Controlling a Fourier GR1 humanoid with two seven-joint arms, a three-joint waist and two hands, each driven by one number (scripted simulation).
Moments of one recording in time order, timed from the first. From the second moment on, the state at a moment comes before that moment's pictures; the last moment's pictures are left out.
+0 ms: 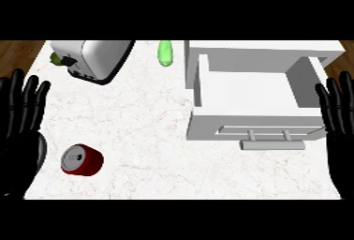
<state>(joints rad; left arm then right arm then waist) -0.02 0.10 0.02 -2.10 0.02 -0.02 -0.01 -0.01 -0.09 -0.02 -2.10 0.00 -0.01 0.01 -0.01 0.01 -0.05</state>
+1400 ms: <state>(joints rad) 0.29 0.50 0.22 -2.05 0.69 -0.73 0.16 0.22 -0.09 -0.10 -2.10 -0.05 0.05 0.11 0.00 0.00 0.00</state>
